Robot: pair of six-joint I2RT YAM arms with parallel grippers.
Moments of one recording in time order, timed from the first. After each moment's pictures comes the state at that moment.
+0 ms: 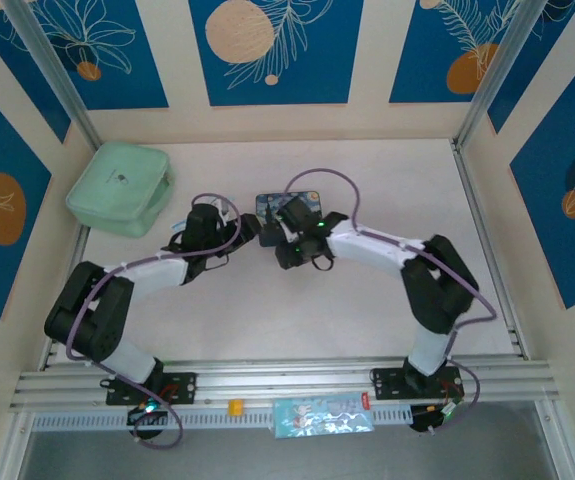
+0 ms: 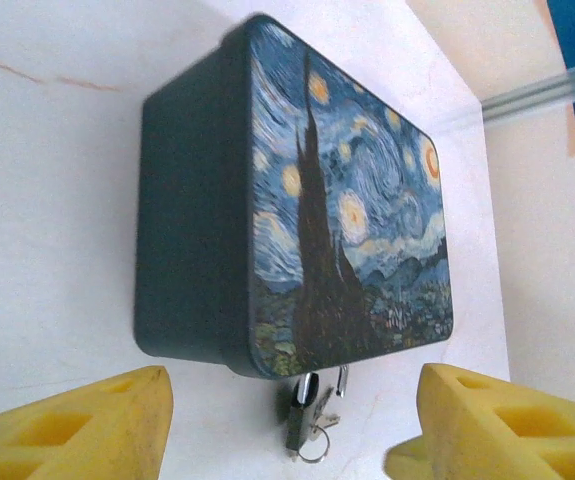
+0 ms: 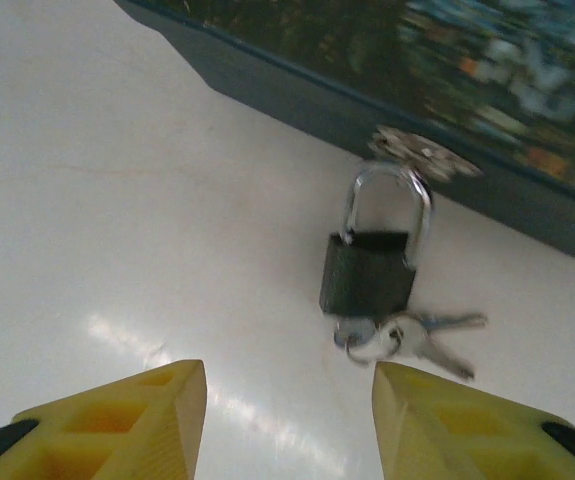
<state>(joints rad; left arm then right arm) -0.43 1.54 0.72 0.30 0.24 -0.93 0.77 1.79 1.26 -0.62 0.06 0.26</state>
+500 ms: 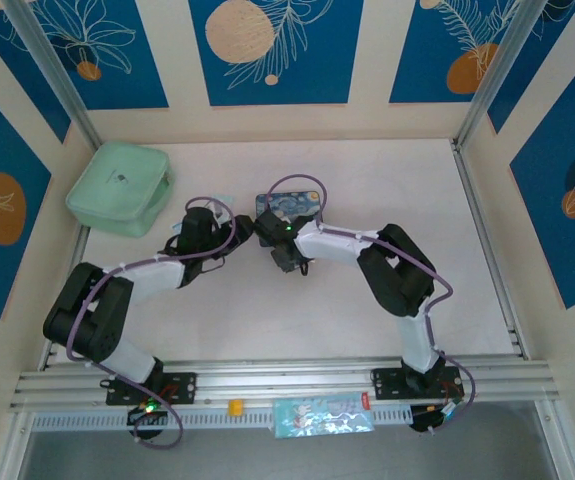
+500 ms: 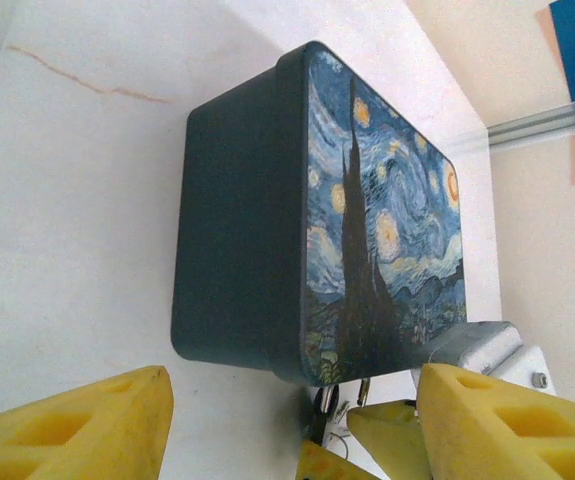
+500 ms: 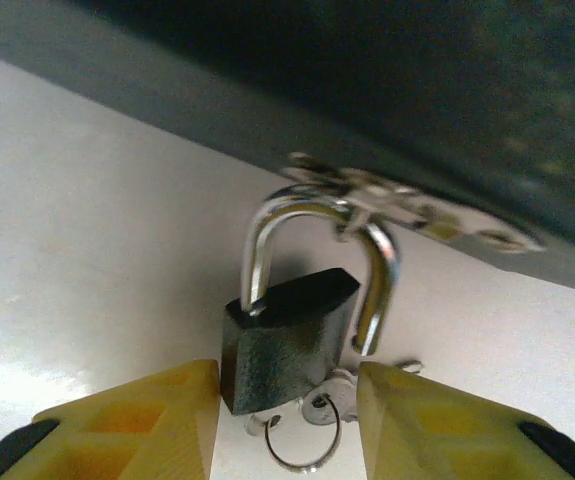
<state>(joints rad) -0.41 1.54 0.67 0.35 0.23 -0.97 0.84 2.02 1.41 -0.75 0.40 0.32</state>
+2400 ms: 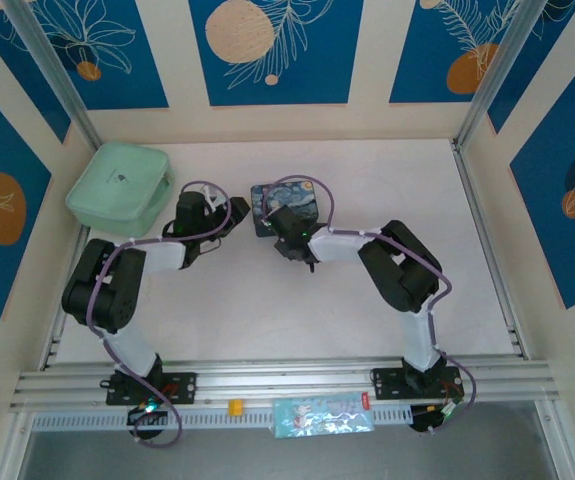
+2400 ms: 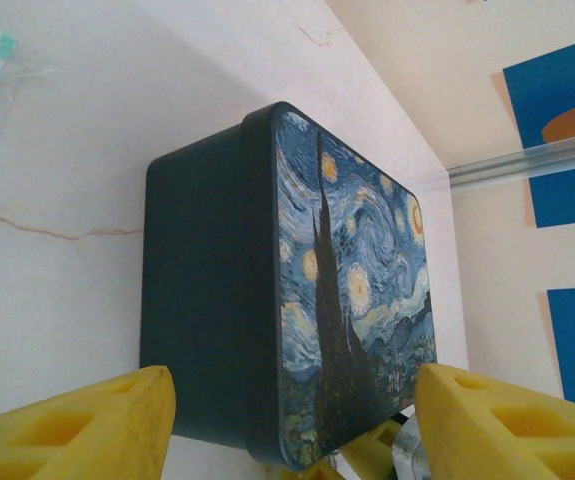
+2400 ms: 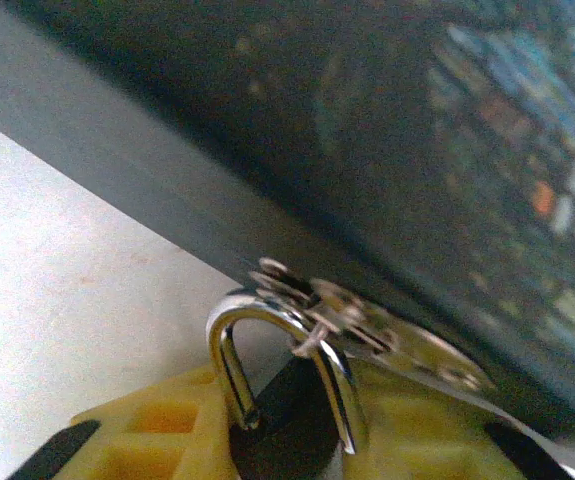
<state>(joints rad) -0.30 1.72 0.80 0.49 0.36 -0.96 0.74 2.01 1.22 -0.20 0.40 -0.13</state>
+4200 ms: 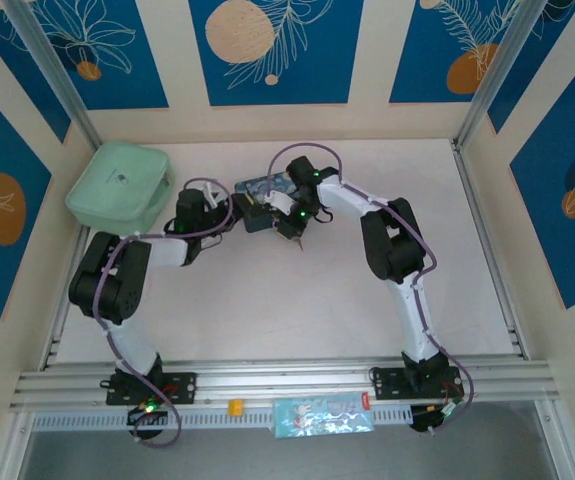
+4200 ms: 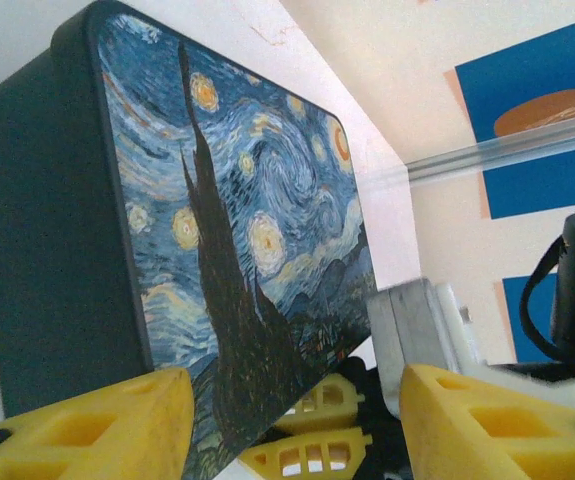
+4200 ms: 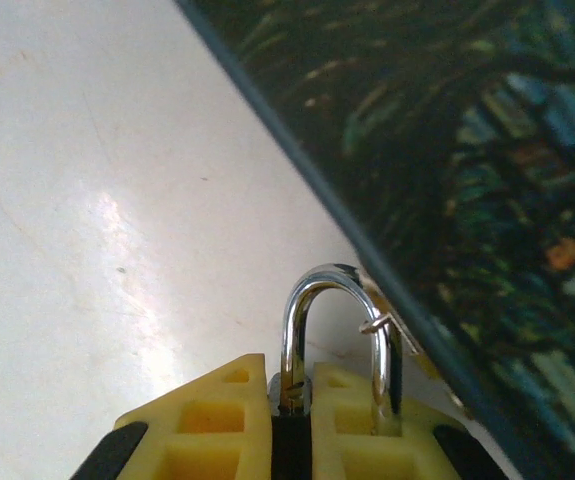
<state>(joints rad) -0.29 1.80 0.85 0.58 0.44 -0.98 0.51 2.28 1.84 -0.85 -0.42 -0.64</state>
